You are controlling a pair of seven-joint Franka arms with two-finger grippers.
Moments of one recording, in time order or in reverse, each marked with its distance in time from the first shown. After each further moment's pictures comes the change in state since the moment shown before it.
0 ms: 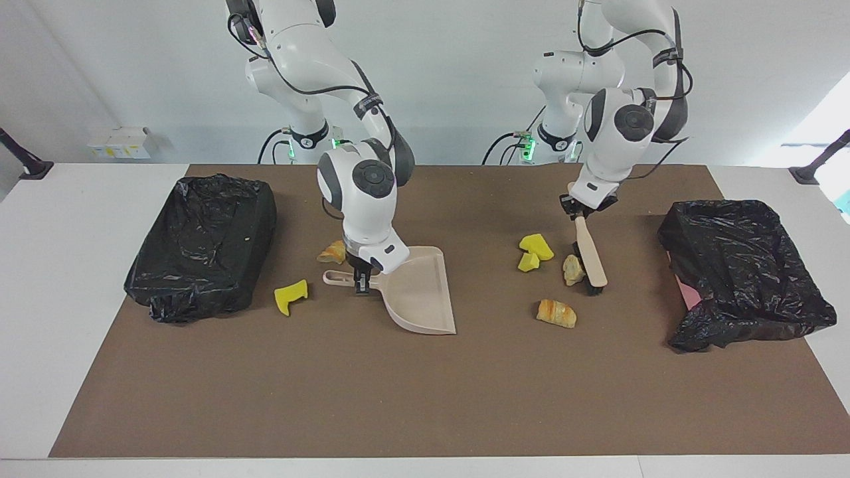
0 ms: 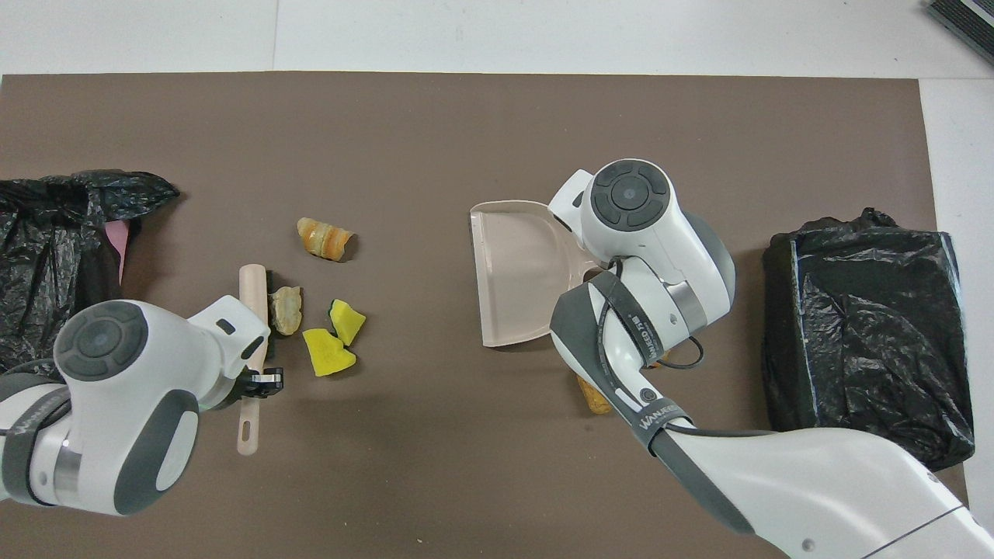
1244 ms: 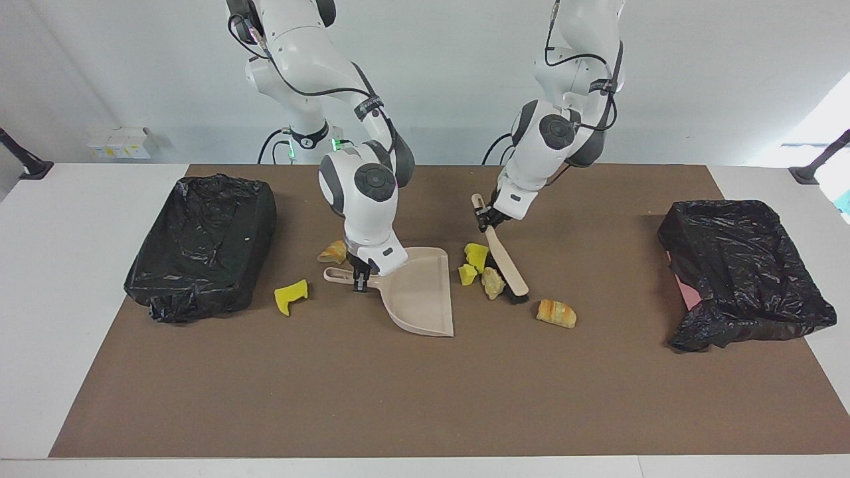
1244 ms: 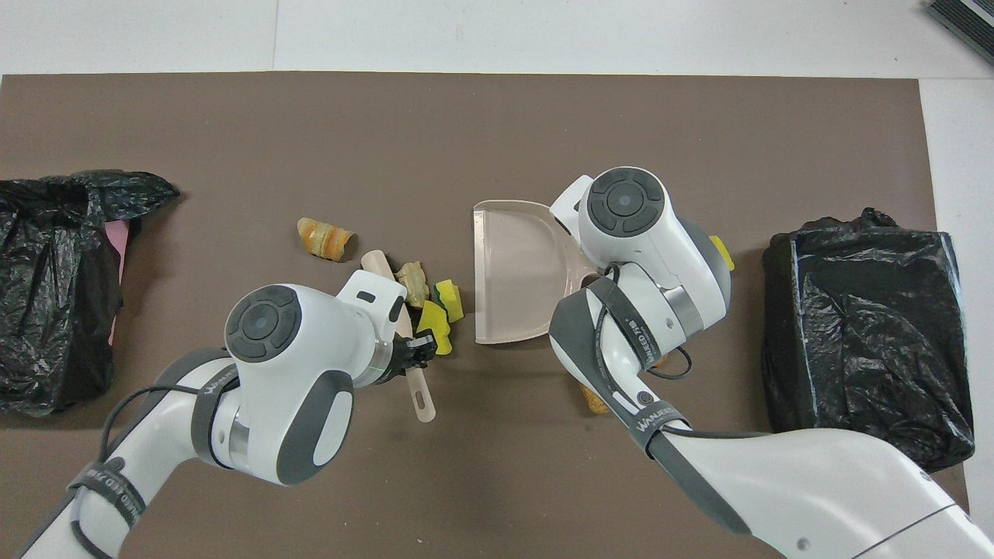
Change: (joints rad) left arm -0.280 0.257 -0.003 0.228 -0.350 0.210 -0.302; right arm 0.002 -0.001 0.001 -0.020 0.000 0.000 0.070
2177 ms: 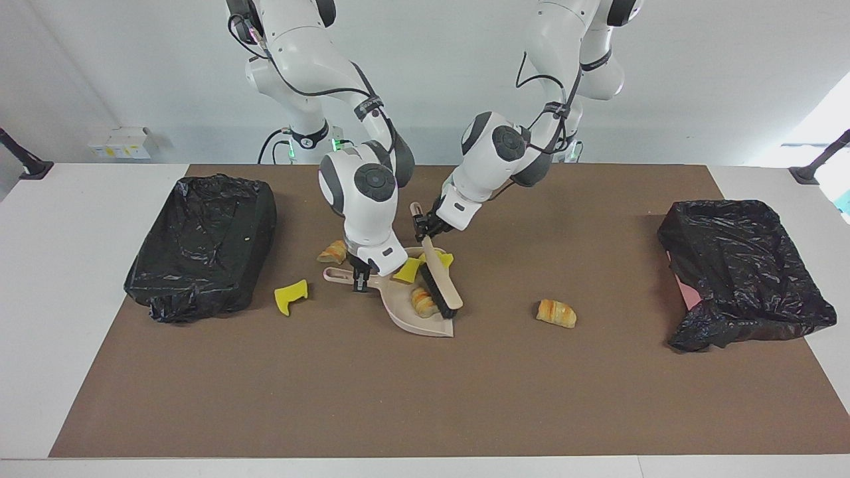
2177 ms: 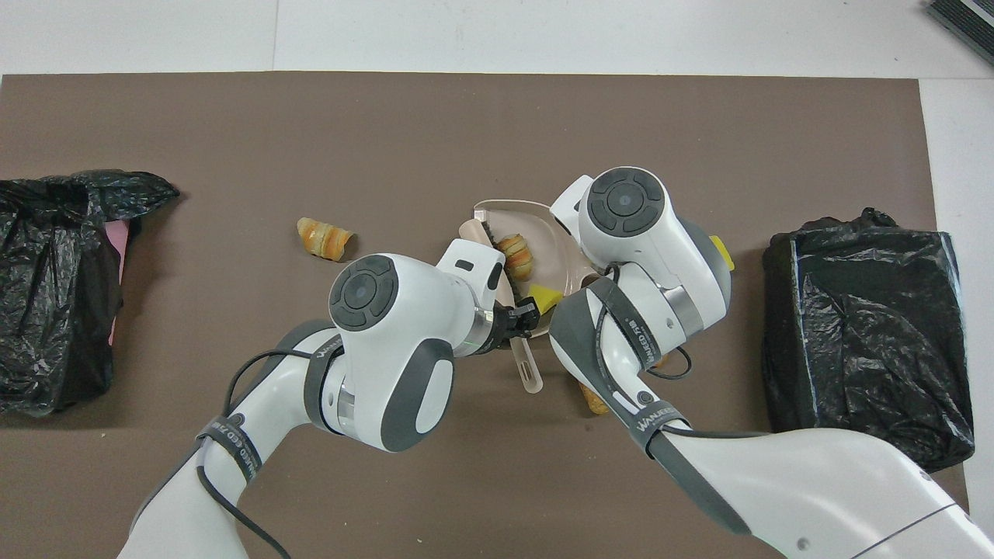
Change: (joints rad) left arm -0.066 0.180 -0.059 0.260 -0.185 0.057 -0.006; right arm 0.000 0.000 0.000 -0.001 0.000 0.000 0.002
